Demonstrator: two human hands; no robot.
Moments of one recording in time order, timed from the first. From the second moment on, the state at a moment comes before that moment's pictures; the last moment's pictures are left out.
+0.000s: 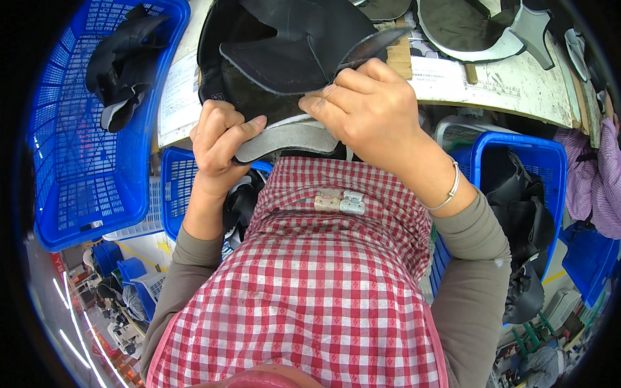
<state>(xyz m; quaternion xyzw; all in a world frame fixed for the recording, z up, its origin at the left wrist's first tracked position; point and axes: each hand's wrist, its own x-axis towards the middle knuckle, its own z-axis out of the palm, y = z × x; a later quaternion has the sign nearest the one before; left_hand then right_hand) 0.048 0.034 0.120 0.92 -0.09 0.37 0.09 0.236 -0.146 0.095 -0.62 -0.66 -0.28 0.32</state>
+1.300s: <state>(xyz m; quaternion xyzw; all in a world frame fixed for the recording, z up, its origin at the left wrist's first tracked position) 0.093 0.030 0.146 0.94 -0.02 0.30 0.13 0.230 -0.109 0.082 -0.37 -0.16 0.30 0.87</state>
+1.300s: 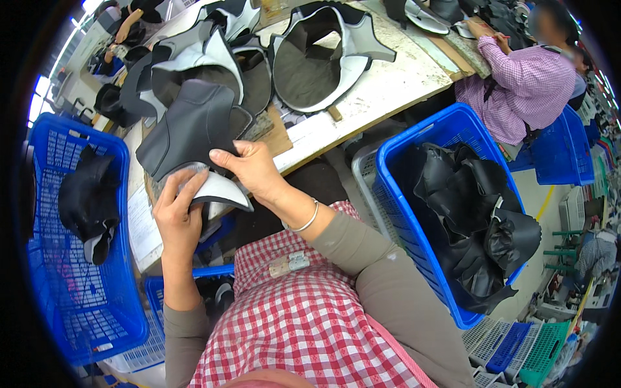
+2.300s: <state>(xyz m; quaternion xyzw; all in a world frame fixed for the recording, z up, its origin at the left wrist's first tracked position) -0.041 0.106 0.124 0.71 0.19 0.22 0.64 0.184 -0.144 0.115 -0.55 -0.82 -0.09 0.12</state>
